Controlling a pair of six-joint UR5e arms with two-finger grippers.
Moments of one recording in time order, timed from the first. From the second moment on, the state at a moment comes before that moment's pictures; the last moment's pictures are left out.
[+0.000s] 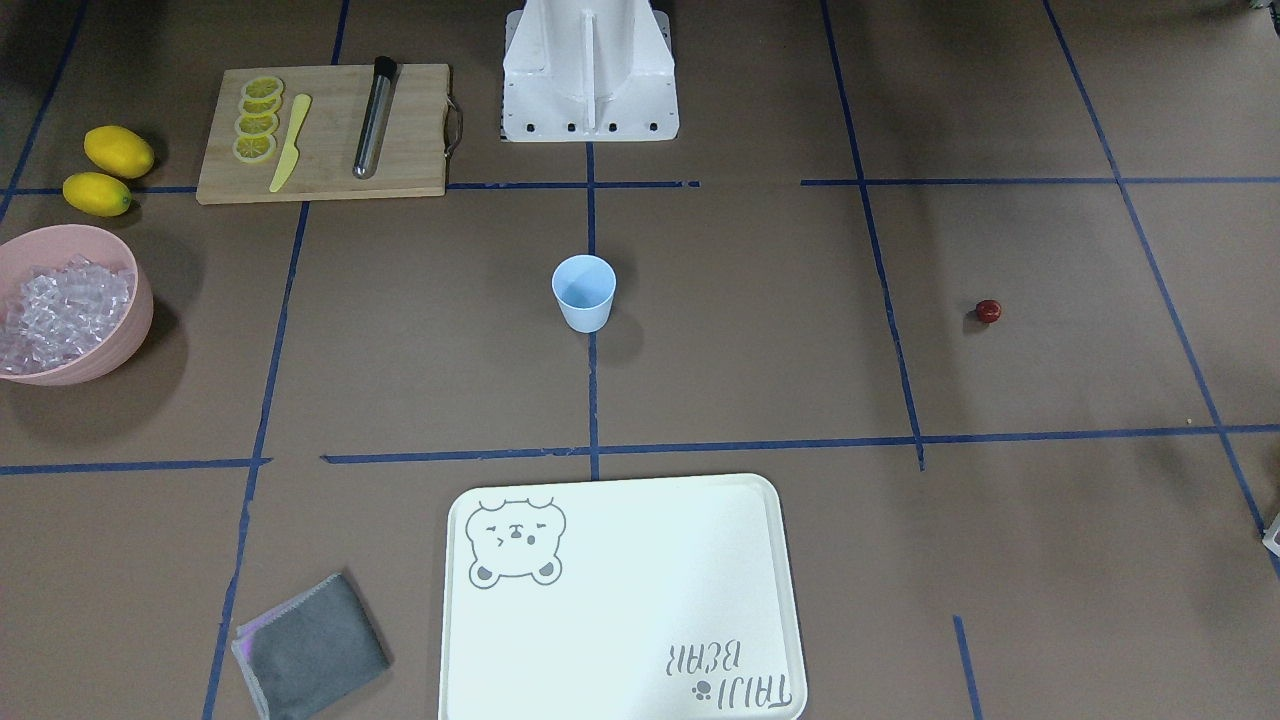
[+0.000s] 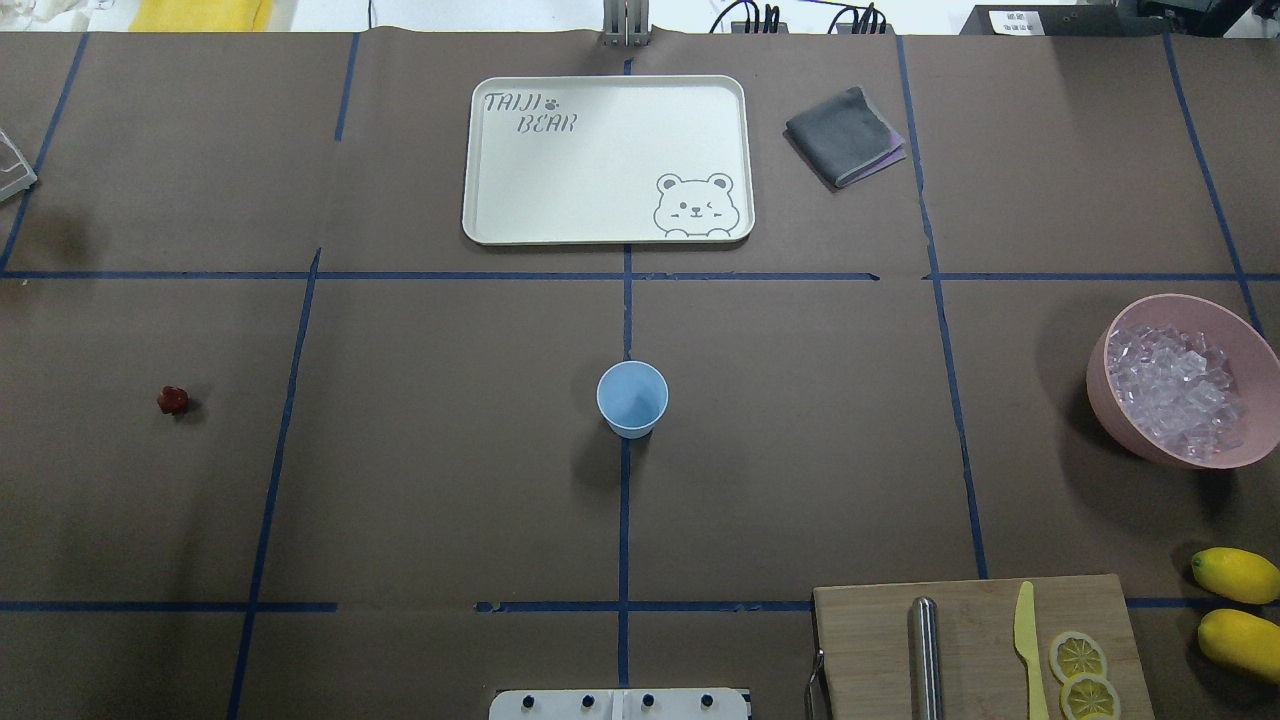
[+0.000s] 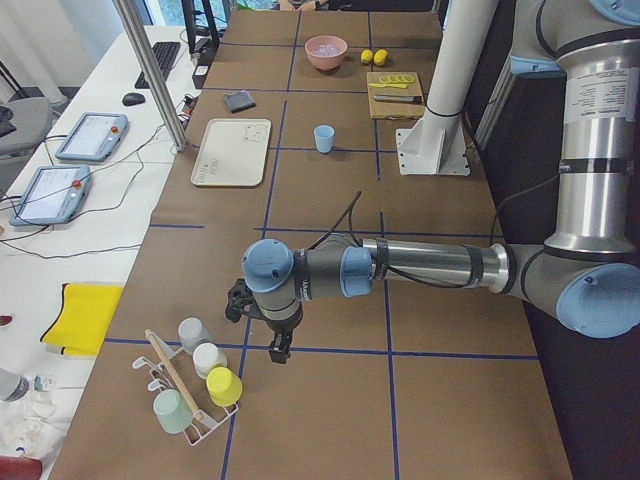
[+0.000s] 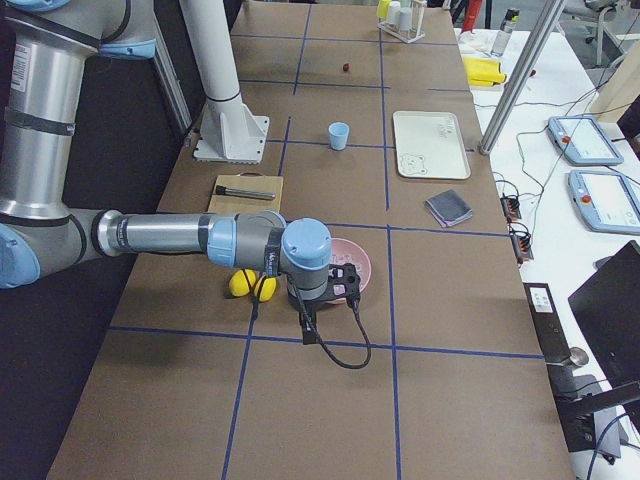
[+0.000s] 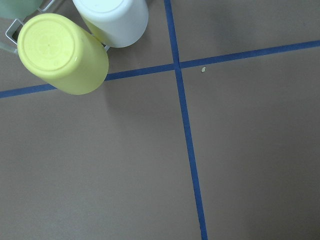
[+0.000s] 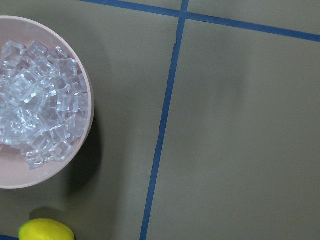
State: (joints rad) left arm -1.61 -1.53 -1.67 -1.44 -2.38 0.26; right arm 1.62 -1.83 1.90 -1.72 2.34 -0.26
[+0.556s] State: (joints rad) left arm -1.61 -1.53 -1.67 -1.44 -2.38 0.26; right arm 1.62 -1.83 1.90 -1.72 2.34 -0.26
